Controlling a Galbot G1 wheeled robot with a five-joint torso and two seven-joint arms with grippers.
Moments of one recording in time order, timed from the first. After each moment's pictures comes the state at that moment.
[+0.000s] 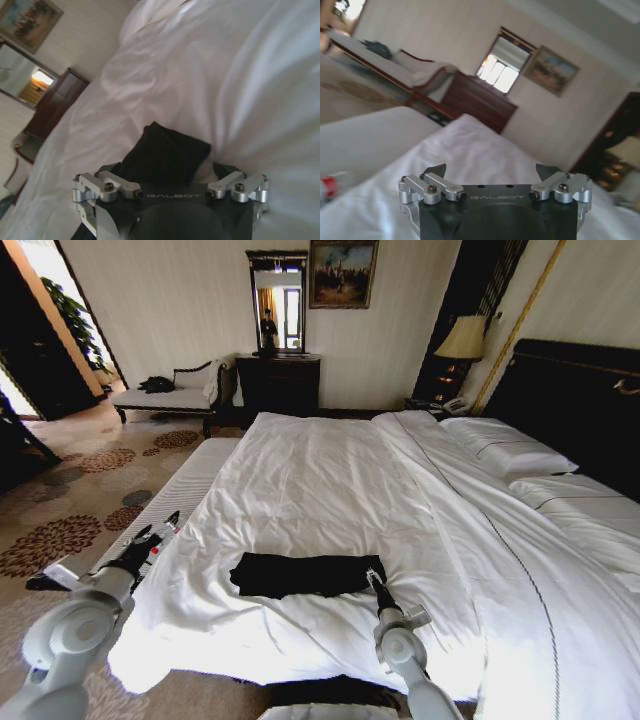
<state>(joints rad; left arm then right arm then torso) 1.42 -1.10 -1.01 -2.30 -1.29 0.52 -0.27 -1.39 1.37 0.36 1.79 1.12 0.11 0.37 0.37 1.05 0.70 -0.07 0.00</state>
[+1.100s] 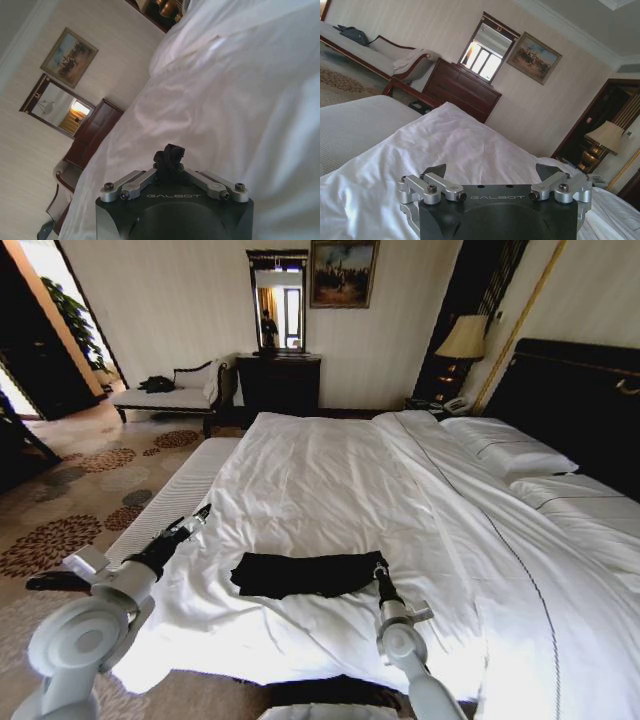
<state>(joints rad) 1.41 -1.14 -0.92 -2.39 -1.26 0.58 -0.33 -1.39 1.32 0.40 1.86 1.18 0.20 0.27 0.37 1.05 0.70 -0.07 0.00</state>
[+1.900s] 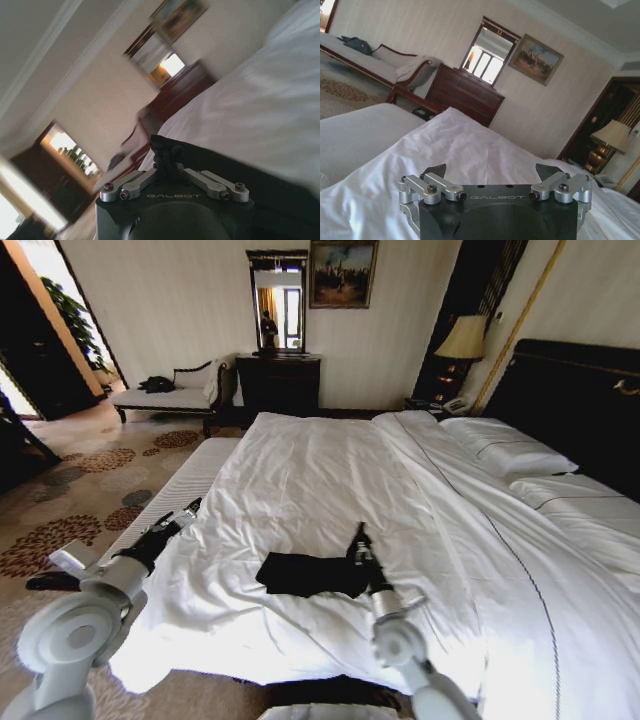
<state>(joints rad) 1.38 -1.13 -0.91 -2.38 -1.22 0.59 -0.36 -1.30 1.26 0.00 1.94 0.83 0.20 0.24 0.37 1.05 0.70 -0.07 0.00</state>
